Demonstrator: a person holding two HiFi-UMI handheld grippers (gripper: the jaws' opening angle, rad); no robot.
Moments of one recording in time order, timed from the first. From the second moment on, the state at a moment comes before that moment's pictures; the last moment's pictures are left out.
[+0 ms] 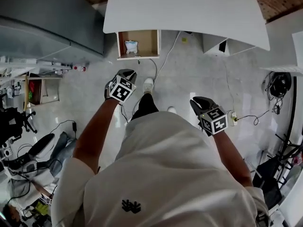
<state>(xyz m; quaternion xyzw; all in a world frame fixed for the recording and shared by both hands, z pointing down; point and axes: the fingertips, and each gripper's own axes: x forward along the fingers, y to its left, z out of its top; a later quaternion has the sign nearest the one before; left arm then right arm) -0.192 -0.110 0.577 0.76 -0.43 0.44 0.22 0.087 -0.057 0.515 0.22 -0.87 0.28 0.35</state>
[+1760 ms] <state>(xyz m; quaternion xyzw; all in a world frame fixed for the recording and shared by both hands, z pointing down) -0.354 -0.349 0.939 0.67 -0.17 0.71 0.11 -0.062 -0.159 0.627 0.27 -0.73 0.44 0.44</state>
